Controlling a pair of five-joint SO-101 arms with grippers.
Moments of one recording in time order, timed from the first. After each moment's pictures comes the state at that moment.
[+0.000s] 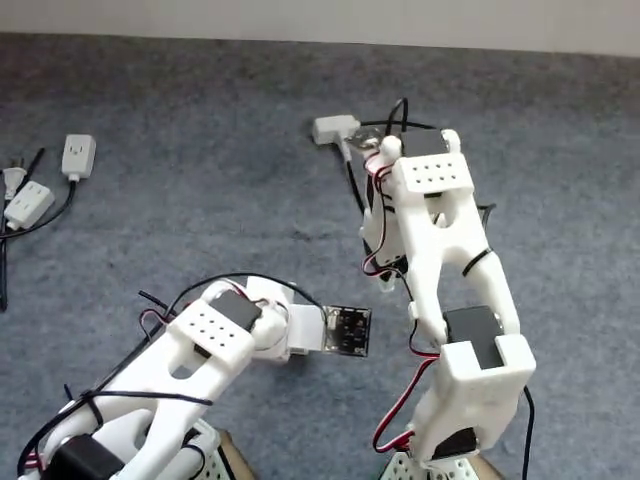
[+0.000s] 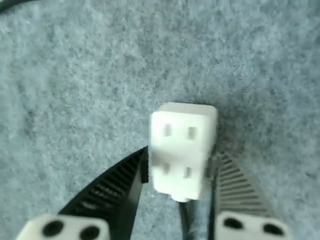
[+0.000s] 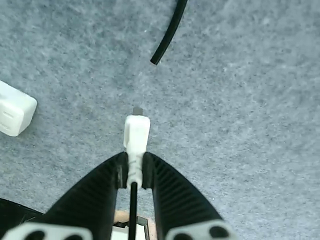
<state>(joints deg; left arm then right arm) 26.7 -30.8 64.0 45.8 -61.9 -16.1 14.3 -9.4 99.9 15.8</state>
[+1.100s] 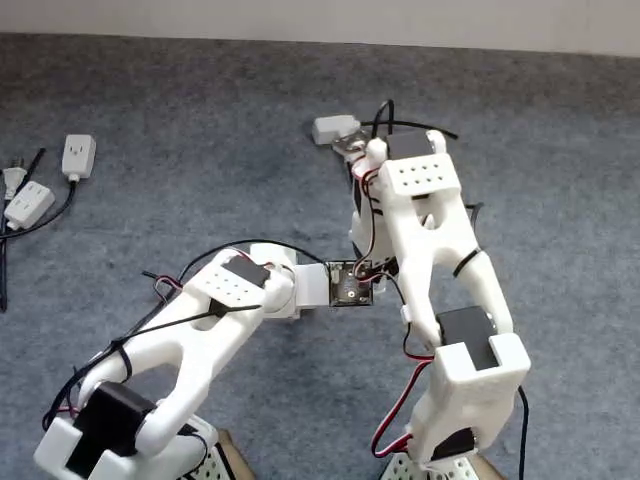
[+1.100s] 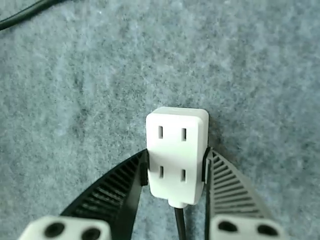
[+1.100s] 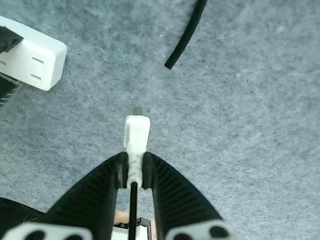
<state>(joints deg) 21.7 -11.9 51.4 38.5 -59.4 -19.0 14.3 -9.4 99.9 14.5</state>
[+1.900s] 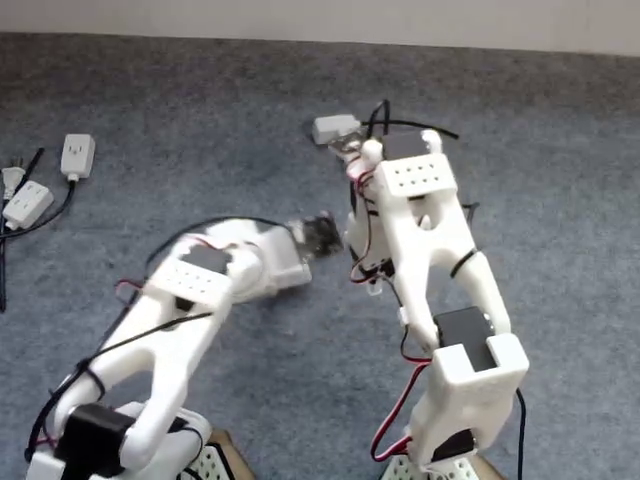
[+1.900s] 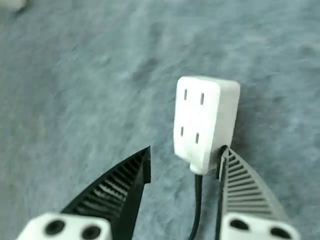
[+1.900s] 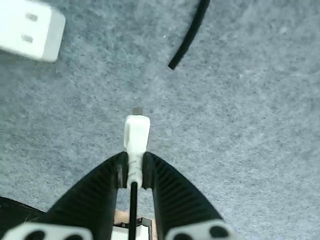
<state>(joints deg) 9.2 -20.7 51.3 38.5 -51.2 -21.0 14.4 -9.4 99.9 14.0</state>
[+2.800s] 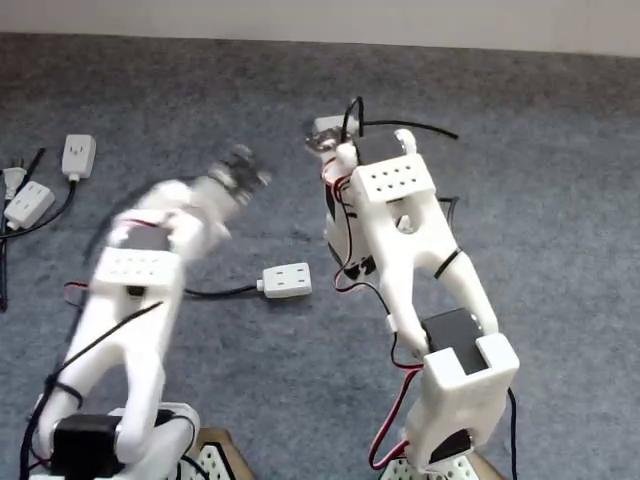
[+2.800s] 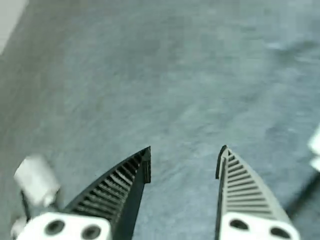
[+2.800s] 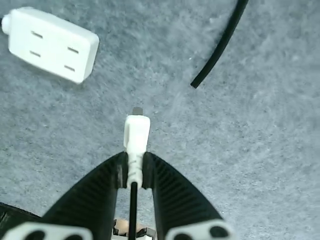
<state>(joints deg) -7.3 -22.5 44.7 35.4 -41.0 -25.0 14.4 -13.1 99.9 11.6</state>
